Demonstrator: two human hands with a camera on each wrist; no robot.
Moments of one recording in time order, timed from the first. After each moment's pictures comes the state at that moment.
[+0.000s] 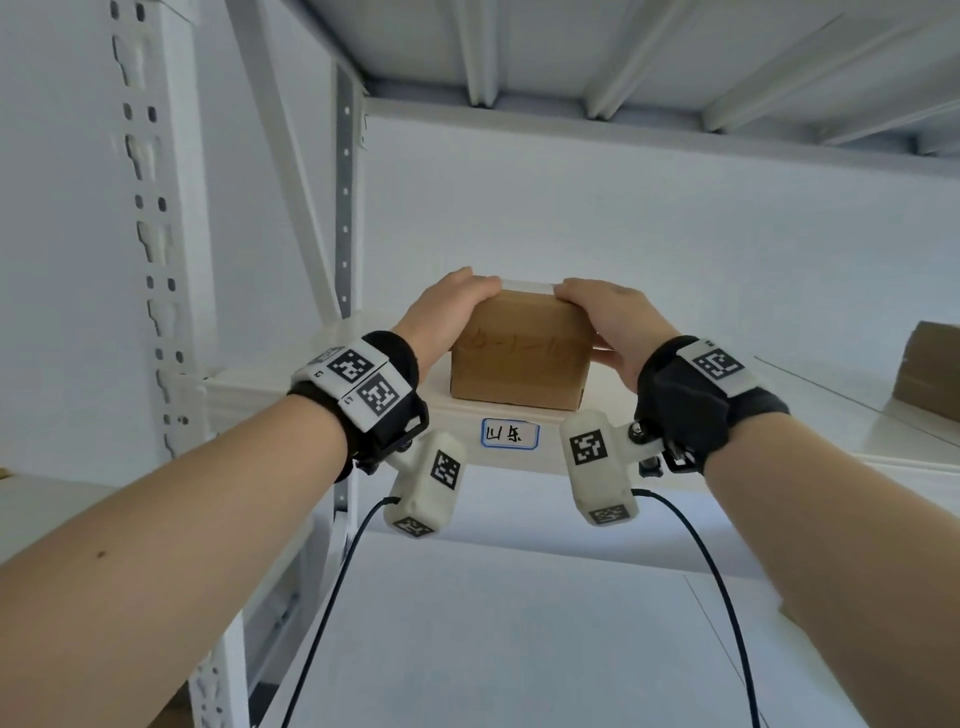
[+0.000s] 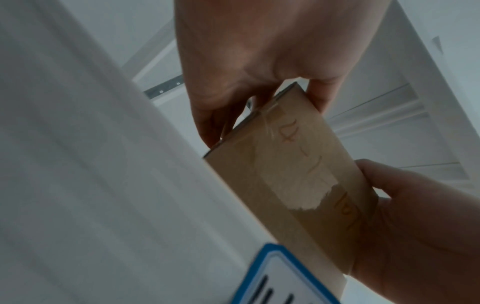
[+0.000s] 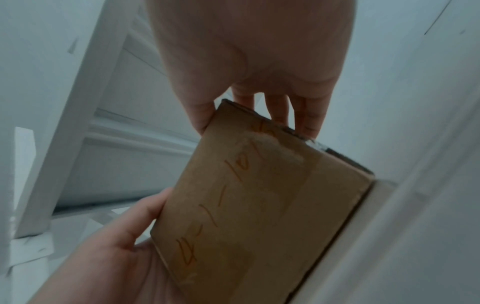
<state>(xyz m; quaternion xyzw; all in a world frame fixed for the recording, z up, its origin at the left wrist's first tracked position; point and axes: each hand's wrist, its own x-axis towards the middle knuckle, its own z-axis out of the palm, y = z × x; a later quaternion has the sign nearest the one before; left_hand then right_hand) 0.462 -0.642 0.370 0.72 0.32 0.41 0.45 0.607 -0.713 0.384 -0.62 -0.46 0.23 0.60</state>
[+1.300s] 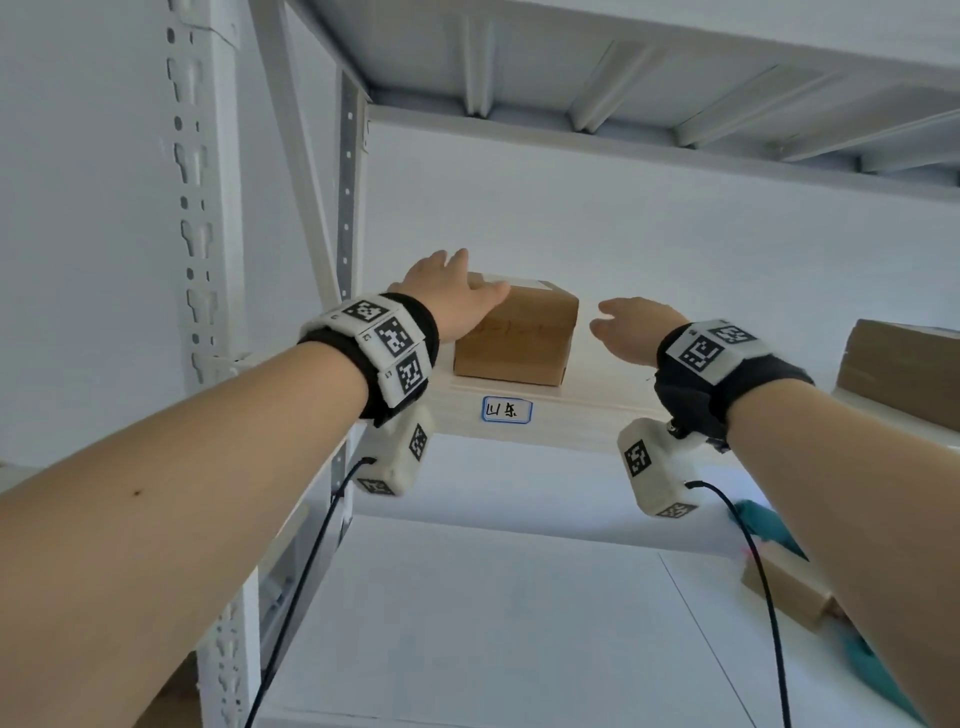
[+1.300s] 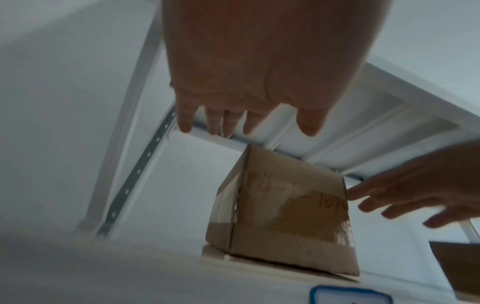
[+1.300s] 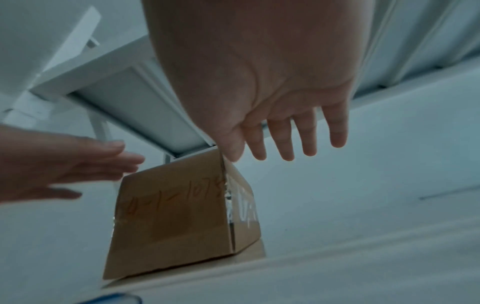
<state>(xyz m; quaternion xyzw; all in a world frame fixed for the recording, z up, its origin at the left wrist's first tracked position) 0.435 -0.662 0.385 0.85 0.44 0.28 0.10 0.605 -0.755 0.393 -0.85 -0.46 -0.03 0.24</state>
